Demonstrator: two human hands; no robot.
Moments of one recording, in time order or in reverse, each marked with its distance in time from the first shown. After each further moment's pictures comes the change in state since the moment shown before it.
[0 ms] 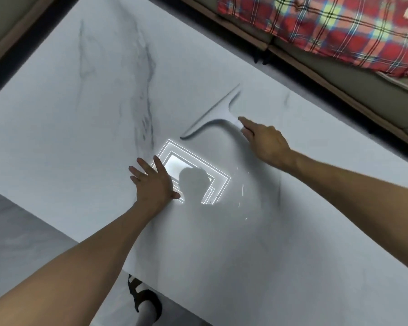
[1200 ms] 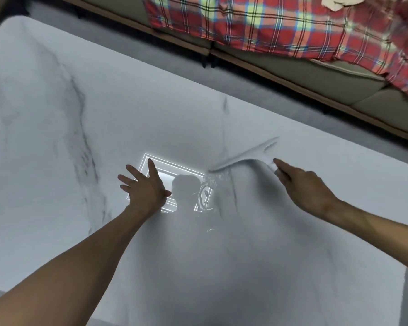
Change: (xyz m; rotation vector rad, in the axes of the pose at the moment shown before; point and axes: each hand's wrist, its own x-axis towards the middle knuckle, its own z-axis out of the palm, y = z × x) left_hand 0.032 0.115 0.002 0.063 0.070 0.117; right_hand -0.139 0.151 -0.053 0.058 0.013 0.305
